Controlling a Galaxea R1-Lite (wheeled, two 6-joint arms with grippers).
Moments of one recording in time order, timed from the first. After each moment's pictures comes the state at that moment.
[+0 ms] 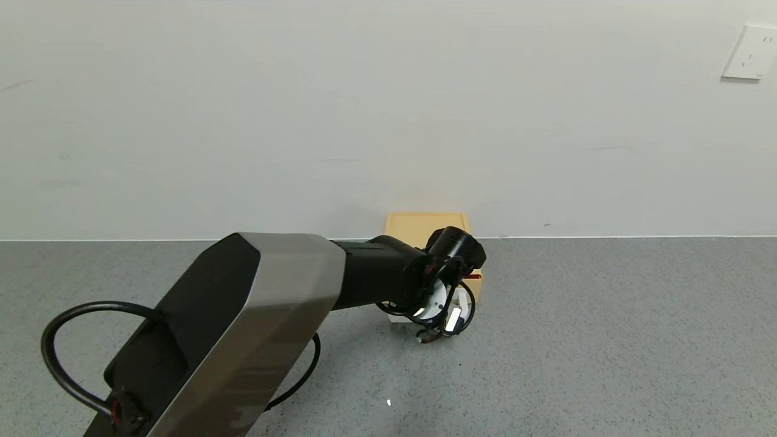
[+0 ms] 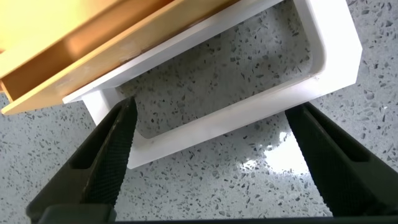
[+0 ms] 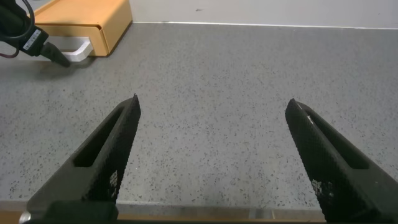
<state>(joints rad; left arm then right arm) -0.75 2.44 -1.96 0.51 0.38 -0.17 0.01 0.00 0.00 0.00 0.01 0.02</state>
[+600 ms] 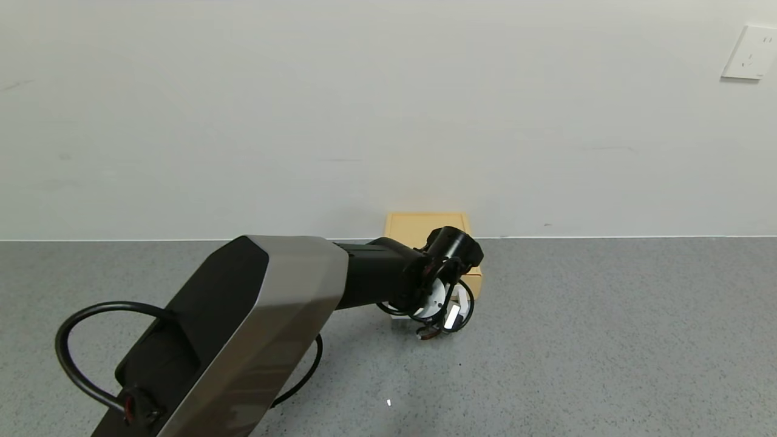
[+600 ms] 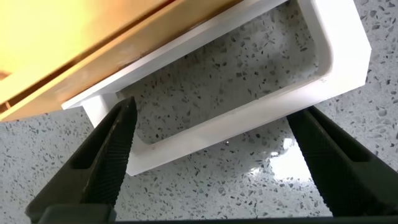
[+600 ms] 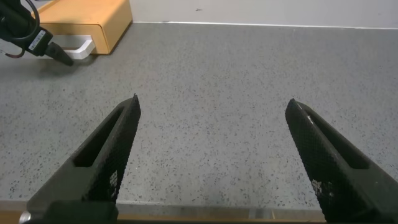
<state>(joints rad) -0.73 2.47 -1.97 0.48 0.39 -0.14 0.01 0.00 0.00 0.00 0.01 0.02</state>
